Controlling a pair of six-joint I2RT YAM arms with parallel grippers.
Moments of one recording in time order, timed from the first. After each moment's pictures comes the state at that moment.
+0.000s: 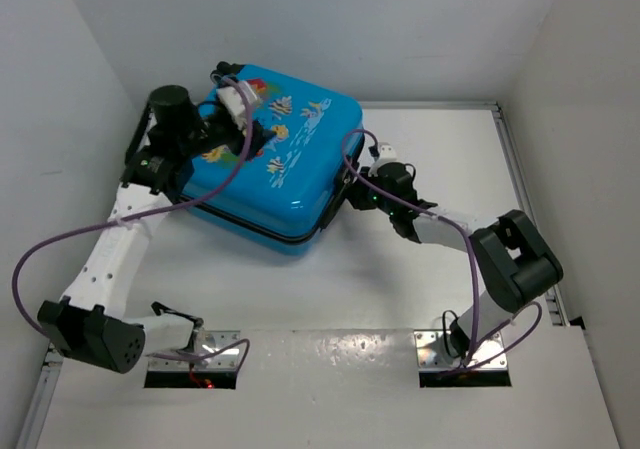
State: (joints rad) left arm -0.21 1.25 1.39 -0.29 0.60 0.42; right arm 0.50 1.62 0.73 0.45 -0.07 0.47
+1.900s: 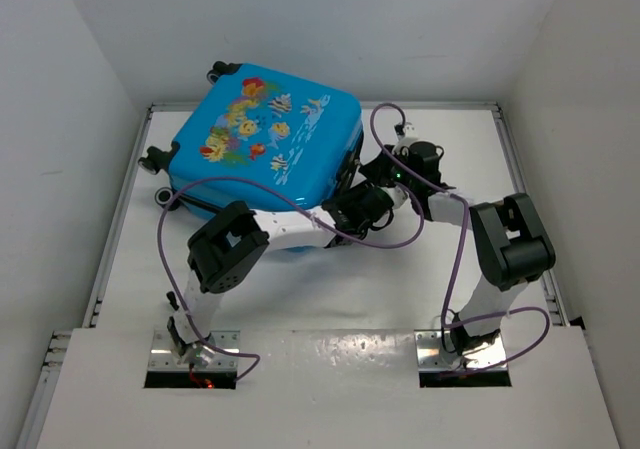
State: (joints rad) left arm -0.99 2.03 1.38 -0.08 -0.61 0.32; right arm 0.26 1.74 0.82 0.57 -0.37 0.44
